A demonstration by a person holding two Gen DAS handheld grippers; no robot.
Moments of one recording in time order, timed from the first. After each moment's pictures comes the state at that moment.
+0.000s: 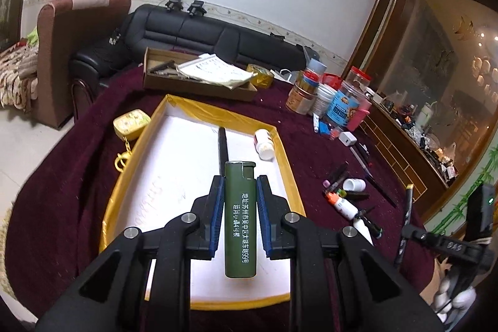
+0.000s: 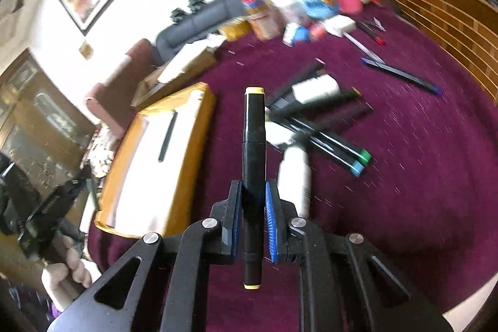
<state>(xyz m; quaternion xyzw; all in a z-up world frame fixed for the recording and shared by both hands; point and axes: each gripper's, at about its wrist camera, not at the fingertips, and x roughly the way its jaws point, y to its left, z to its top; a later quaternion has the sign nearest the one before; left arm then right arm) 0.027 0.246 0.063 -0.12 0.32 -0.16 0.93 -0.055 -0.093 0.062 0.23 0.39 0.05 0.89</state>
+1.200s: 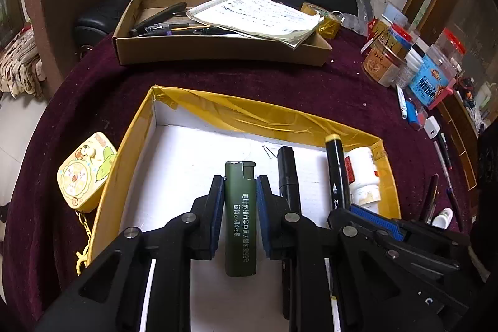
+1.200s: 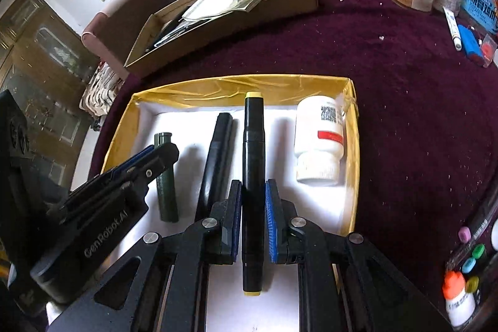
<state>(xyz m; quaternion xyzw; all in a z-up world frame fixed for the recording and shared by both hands) 0.235 0.211 -0.016 -0.06 0.47 -0.09 0.87 0.213 0.061 -0.015 0.15 0.53 0.12 0.83</state>
